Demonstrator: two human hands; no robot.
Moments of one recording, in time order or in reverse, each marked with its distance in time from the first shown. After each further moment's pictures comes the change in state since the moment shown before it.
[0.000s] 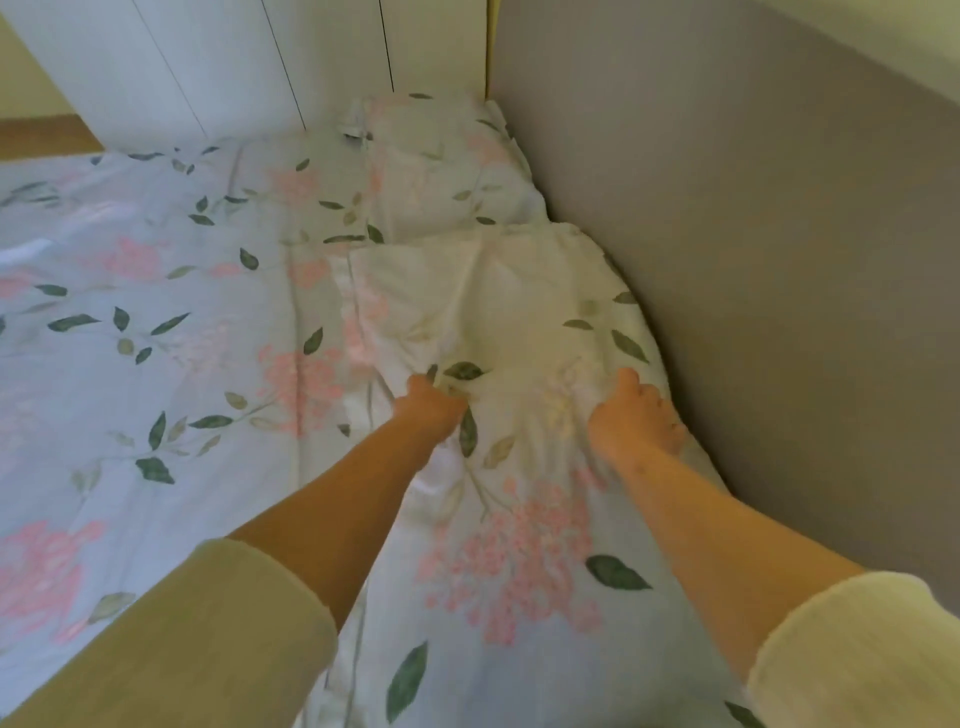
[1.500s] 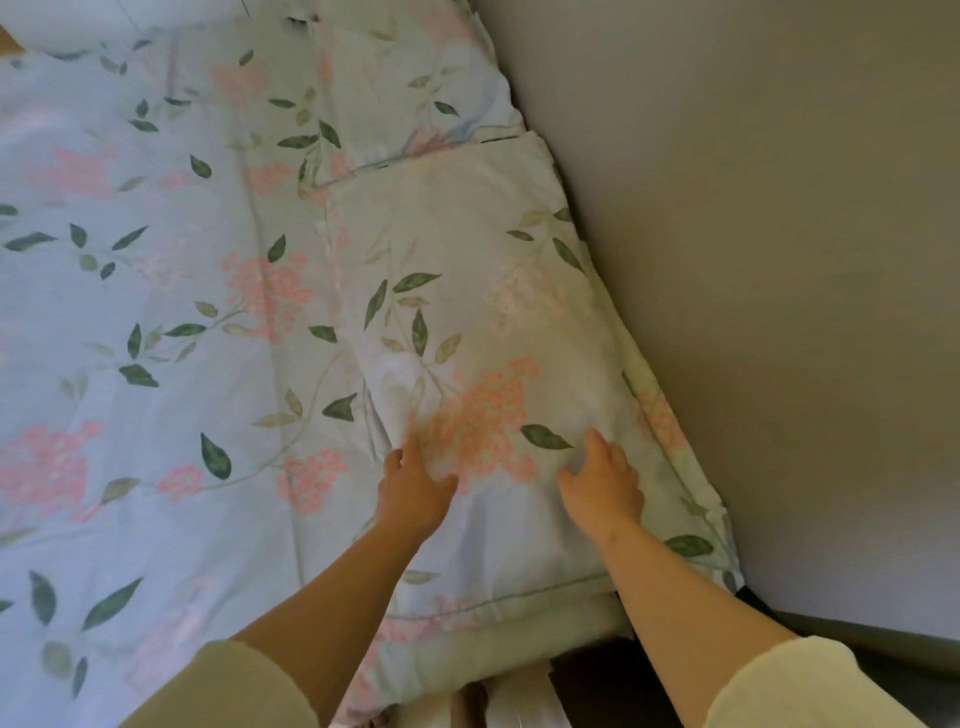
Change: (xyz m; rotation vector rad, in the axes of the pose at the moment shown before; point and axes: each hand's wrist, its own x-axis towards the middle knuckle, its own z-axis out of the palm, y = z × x) left_hand -0.127 -0.139 0.069 0.339 -0.063 -0.037; right_hand -0.119 0.129 0.067 0.098 -0.303 0.102
